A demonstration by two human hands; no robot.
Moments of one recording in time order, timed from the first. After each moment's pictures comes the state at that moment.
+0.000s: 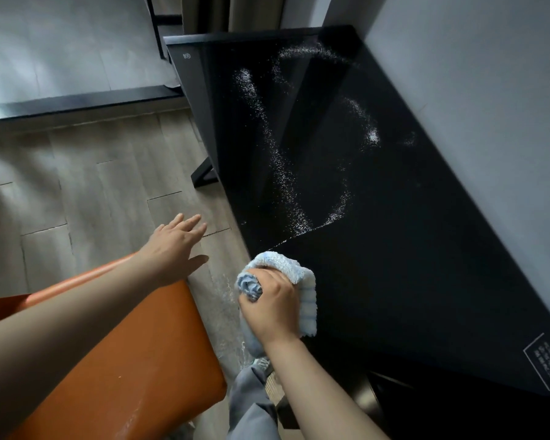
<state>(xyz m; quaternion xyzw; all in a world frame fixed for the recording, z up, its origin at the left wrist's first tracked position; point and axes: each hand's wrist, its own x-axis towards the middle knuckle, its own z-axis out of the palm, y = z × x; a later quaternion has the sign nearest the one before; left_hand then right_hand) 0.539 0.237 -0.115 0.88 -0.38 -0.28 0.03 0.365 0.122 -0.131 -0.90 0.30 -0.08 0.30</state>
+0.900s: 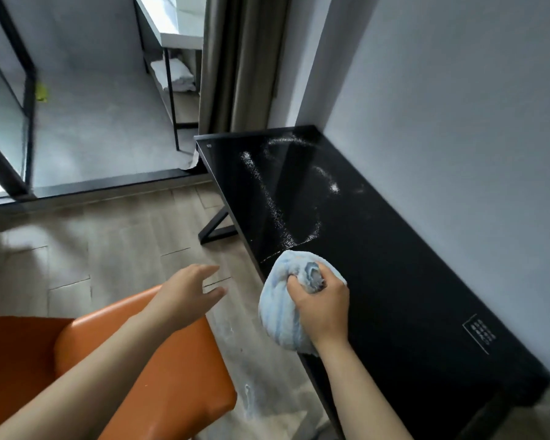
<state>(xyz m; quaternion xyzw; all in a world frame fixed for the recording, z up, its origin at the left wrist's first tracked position) 0.392 0.342 0.036 0.89 -0.30 -0.22 0.26 0.246 0.181 0.067 -0.77 0.34 -0.27 0.47</state>
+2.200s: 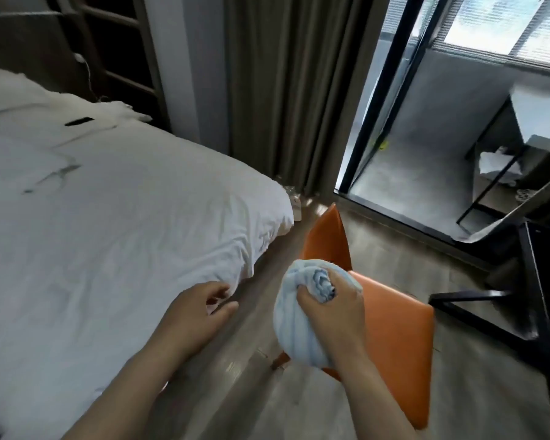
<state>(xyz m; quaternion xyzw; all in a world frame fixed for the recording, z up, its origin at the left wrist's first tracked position) 0.010 0.861 0.086 0.90 0.21 0.02 0.39 0.105 0.658 0.085 -0.83 -0.18 -0.07 0.53</state>
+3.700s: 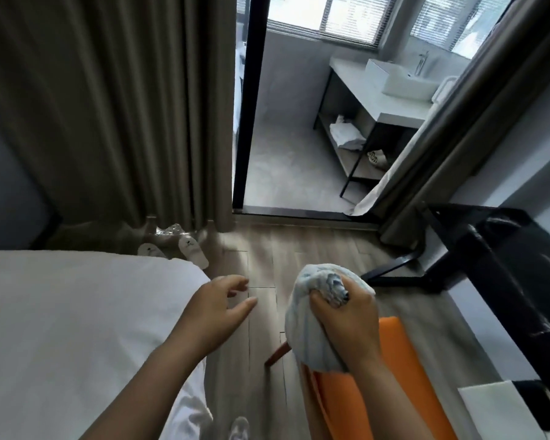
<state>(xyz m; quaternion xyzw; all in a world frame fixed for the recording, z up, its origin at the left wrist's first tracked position) 0.558 1.034 0.078 0.88 -0.13 -0.09 0.44 0.498 0.825 0.096 -0.87 0.10 -0.23 0.43</state>
